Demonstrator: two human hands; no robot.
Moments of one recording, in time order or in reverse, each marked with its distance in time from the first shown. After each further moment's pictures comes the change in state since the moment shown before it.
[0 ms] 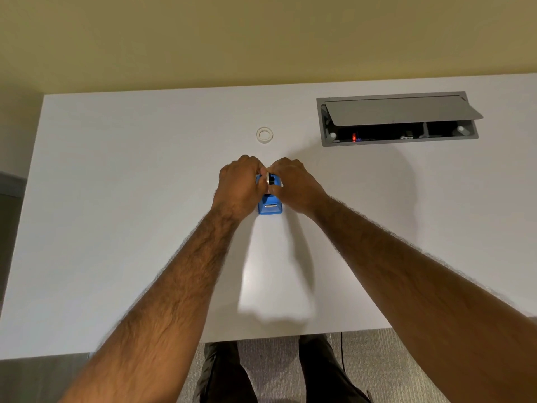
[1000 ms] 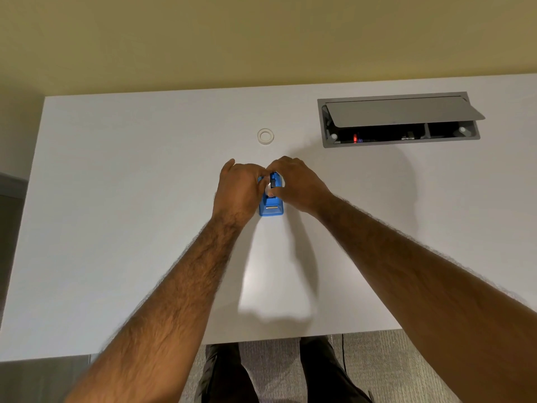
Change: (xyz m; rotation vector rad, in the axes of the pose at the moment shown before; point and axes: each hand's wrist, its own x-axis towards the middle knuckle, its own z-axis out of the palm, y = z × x) left_hand -0.002 -0.002 0.002 0.065 0.028 0.044; right_hand -0.004 -0.004 -0.015 0.021 0.004 -0.035
